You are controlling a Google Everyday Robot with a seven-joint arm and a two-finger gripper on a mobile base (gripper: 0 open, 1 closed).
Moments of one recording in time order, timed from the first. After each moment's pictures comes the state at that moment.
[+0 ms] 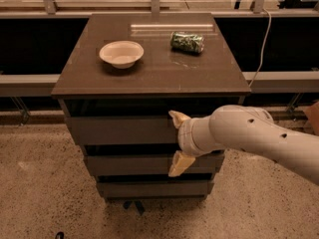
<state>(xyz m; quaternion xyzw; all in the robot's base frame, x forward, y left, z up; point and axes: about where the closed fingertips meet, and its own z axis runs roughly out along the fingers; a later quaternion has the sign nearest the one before) 0.523 -0.047 0.706 -0.69 0.64 0.01 0.35</state>
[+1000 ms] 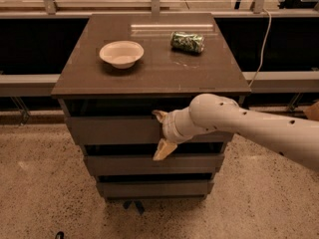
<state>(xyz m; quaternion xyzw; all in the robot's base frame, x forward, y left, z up) 0.588 -0.002 0.660 -0.71 0.61 0.06 0.35</state>
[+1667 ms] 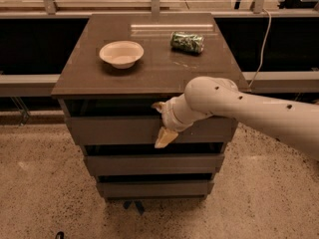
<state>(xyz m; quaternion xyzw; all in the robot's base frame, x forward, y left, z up) 0.604 -0.007 0.691 -0.73 0.61 0.03 0.32</state>
